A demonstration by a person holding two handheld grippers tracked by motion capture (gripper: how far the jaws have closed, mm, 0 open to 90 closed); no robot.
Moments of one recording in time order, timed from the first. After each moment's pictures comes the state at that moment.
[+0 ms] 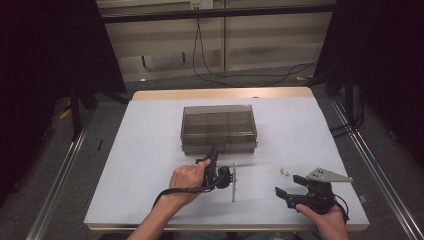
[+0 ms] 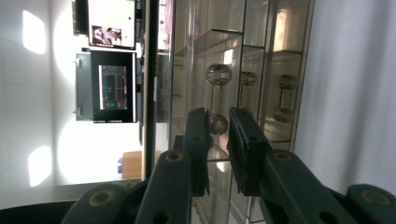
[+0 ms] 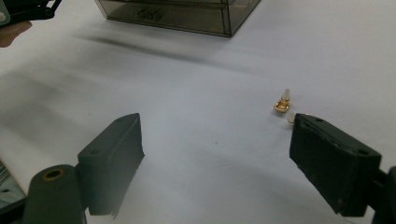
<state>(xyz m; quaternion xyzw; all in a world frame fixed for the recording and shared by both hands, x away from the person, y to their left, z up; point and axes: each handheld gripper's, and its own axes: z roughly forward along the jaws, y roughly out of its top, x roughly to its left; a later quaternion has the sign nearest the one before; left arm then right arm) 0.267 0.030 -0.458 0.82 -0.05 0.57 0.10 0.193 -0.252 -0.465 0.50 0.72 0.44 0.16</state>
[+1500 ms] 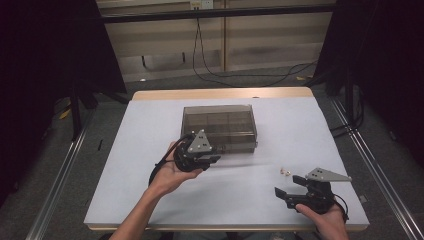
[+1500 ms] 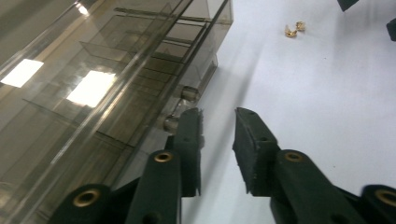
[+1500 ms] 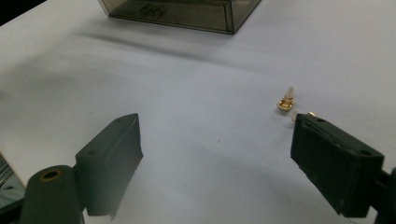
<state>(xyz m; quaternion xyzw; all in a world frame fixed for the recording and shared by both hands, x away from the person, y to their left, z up) 0.319 0.092 -0.393 0.90 0.13 0.14 0.39 0.195 -0.252 -0.466 0.50 0.73 0.44 0.15</state>
